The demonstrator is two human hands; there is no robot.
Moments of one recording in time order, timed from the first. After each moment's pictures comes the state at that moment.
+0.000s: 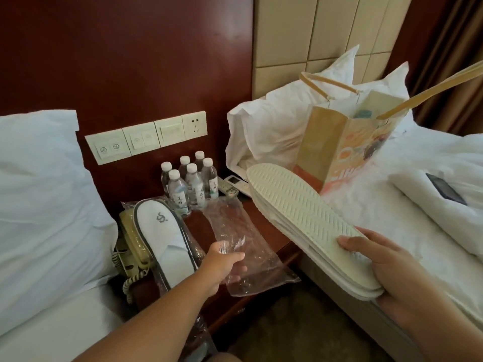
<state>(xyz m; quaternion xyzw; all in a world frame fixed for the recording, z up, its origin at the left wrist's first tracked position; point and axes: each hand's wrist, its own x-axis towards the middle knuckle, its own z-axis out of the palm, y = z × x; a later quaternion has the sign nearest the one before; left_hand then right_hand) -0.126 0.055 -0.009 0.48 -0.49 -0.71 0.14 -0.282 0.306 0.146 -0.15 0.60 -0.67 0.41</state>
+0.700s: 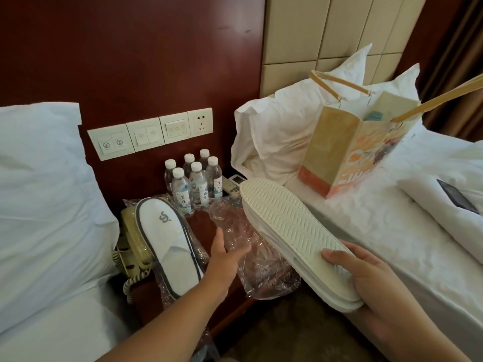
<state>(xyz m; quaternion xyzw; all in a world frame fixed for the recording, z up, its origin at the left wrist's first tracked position) -0.127 0.060 -0.002 0.40 -0.54 -0.69 0.27 -0.264 0.276 0.121 -0.13 0.62 -0.66 0.41</state>
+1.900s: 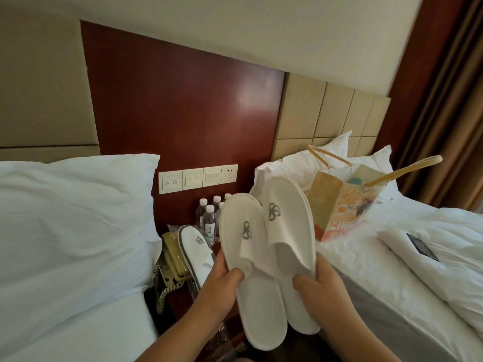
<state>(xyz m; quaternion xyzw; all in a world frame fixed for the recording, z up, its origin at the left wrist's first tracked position) 0.038 0.167 0.150 0.24 -0.62 -0.67 0.33 -0.104 0.299 0.199 -0.30 0.78 -0.52 0.20</state>
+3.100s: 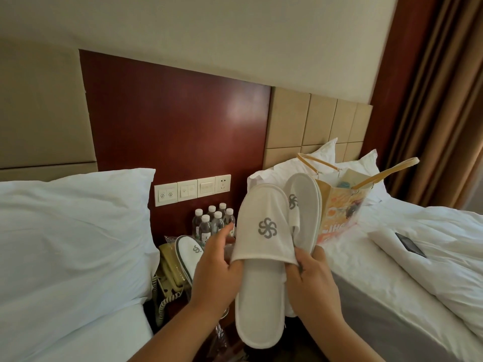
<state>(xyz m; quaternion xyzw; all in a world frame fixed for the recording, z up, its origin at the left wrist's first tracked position) 0.039 0.176 0.188 0.29 -0.77 -0.33 0.47 -0.085 0.298 0.201 -0.38 0.80 -0.46 -0.03</state>
